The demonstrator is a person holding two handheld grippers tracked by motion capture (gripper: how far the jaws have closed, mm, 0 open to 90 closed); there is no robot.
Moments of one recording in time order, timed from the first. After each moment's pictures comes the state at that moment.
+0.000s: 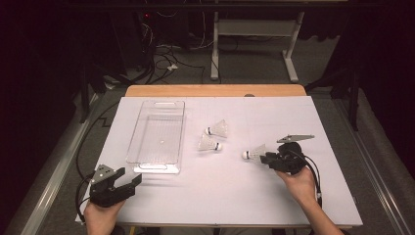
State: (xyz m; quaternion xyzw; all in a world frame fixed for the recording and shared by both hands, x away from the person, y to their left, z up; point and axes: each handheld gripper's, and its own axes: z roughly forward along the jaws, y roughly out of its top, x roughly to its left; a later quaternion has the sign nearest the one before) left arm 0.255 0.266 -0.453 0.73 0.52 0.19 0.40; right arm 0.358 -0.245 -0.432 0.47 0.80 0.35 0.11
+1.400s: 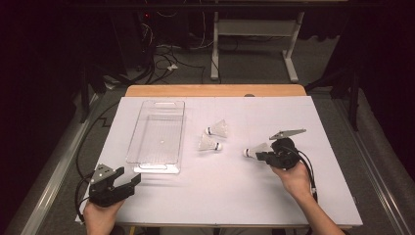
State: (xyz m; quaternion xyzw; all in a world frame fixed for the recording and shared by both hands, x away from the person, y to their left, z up) left arm 0.256 0.268 -0.452 0.73 0.52 0.20 0.40; right arm 0.368 -0.230 -0.422 0.43 0.83 0.35 0.09
